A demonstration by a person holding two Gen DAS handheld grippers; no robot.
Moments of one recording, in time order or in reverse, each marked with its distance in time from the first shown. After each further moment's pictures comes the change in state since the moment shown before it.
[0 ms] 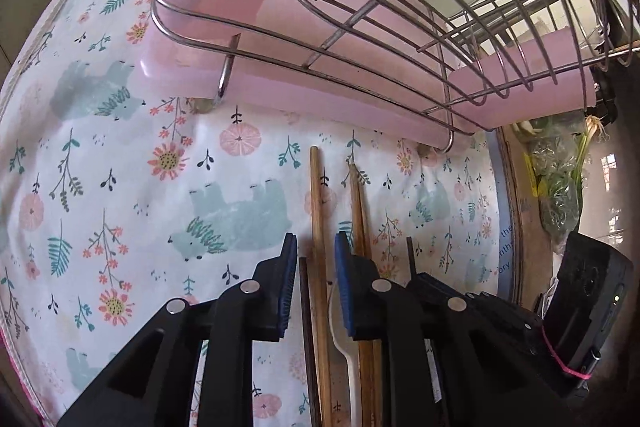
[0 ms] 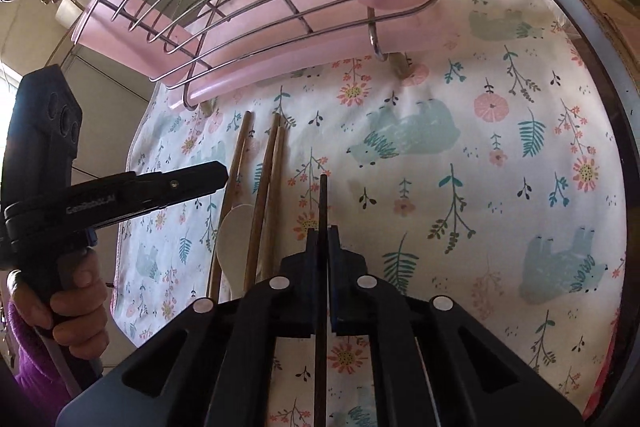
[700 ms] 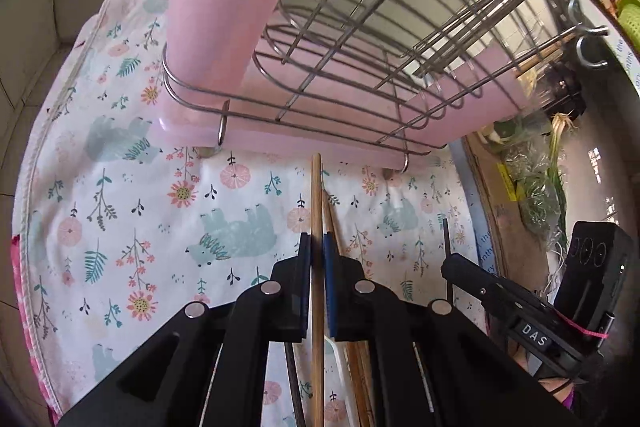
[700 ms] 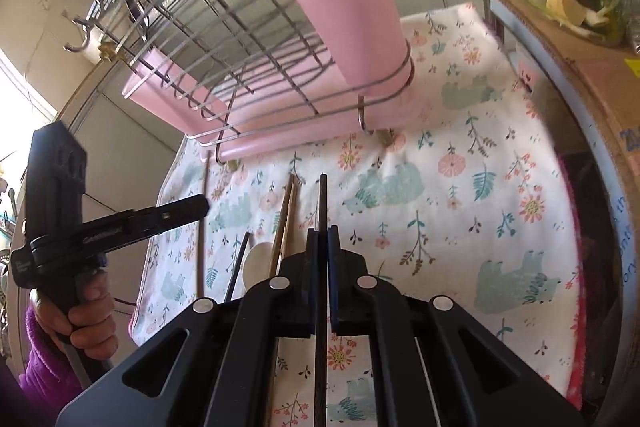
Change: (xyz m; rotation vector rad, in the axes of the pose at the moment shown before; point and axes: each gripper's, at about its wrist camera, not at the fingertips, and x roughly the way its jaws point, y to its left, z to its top) left arm -0.053 -0.011 -0.022 0.091 -0.193 -0.033; right arm -0.077 -0.015 -0.002 -0.019 -0.225 0.038
